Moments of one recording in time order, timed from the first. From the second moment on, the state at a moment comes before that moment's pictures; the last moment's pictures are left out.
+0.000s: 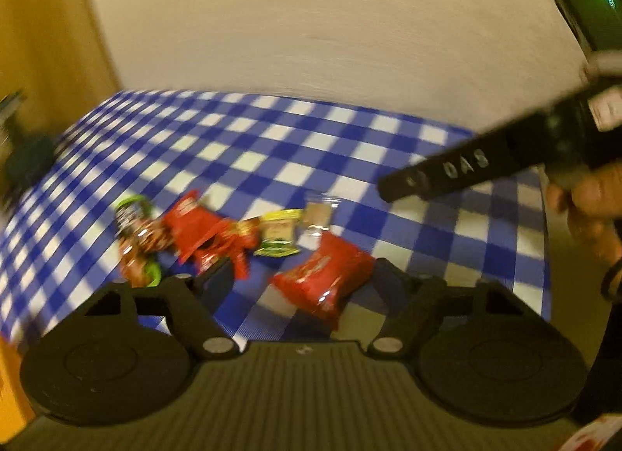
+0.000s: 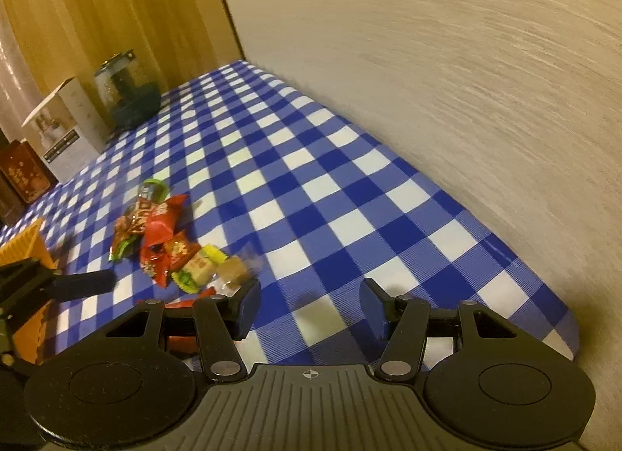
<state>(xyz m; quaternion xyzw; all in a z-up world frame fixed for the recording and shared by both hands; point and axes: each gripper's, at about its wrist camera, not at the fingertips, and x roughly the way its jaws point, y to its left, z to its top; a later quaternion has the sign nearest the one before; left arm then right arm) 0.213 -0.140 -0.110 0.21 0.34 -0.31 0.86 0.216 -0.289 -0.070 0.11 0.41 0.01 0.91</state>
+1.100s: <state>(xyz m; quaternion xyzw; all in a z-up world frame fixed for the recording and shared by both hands) 0.187 -0.077 -0.113 0.02 0.41 -0.18 0.90 0.257 -0.221 -0.103 -0.08 0.41 0.16 0.89</state>
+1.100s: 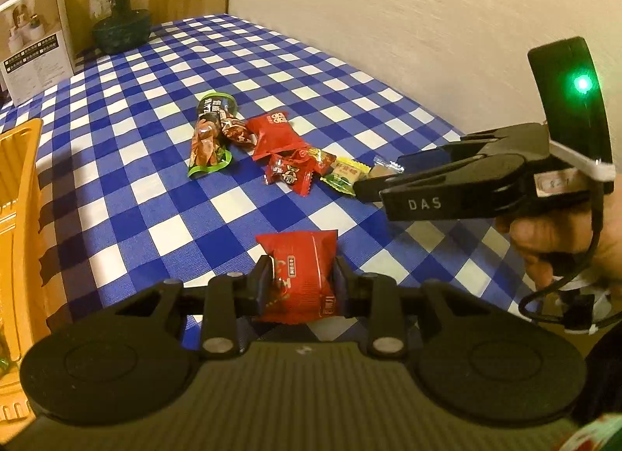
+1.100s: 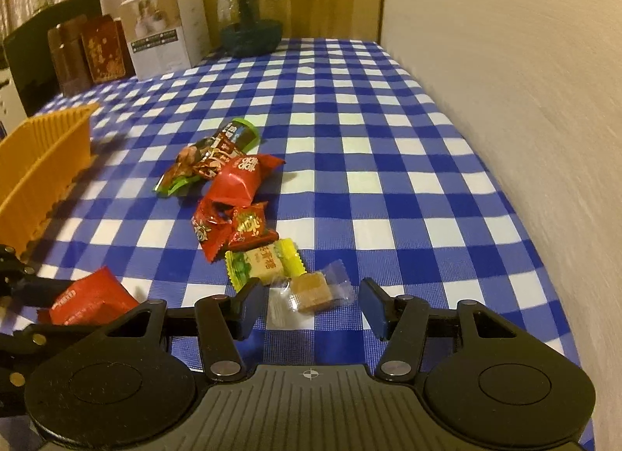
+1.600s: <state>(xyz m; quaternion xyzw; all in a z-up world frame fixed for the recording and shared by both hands) 0.175 -0.066 -0.101 -0.01 0.40 -0.16 0.90 0.241 -0.217 -0.088 -0.07 0.39 0.14 0.91</state>
